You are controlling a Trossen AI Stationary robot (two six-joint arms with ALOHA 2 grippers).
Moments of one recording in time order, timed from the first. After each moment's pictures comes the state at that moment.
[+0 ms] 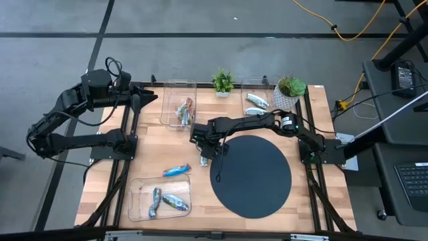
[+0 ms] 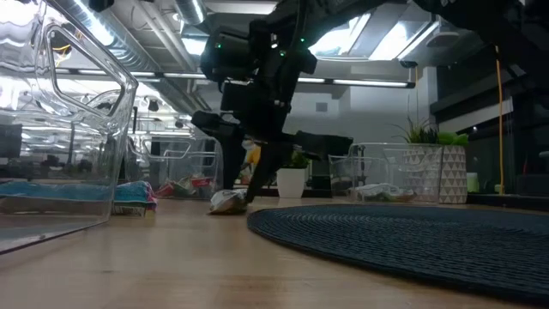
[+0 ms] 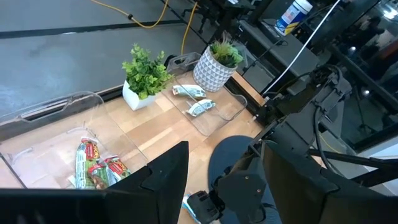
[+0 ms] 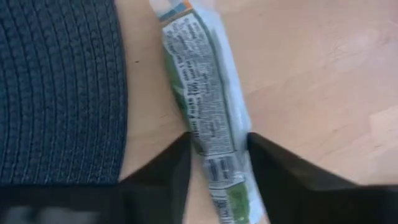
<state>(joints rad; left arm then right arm) 0.49 0.71 1.20 -0.86 0.07 -0.57 -0.03 2.33 1.87 -0.80 -0.15 -1.29</state>
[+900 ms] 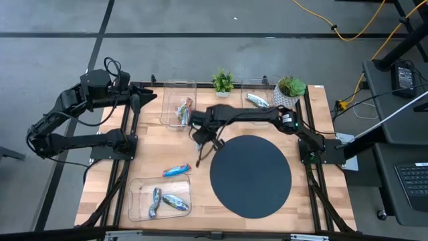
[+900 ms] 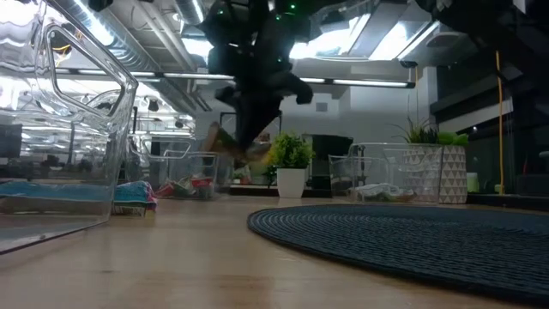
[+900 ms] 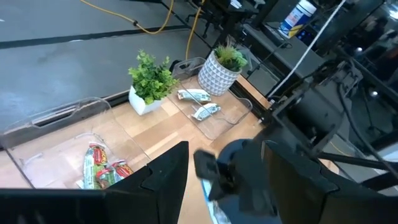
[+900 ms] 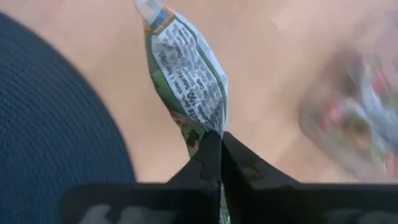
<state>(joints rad) 0.49 0.71 1.20 -0.86 0.05 -0.55 -0.07 2.33 2.14 -1.06 -0.09 -0.77</state>
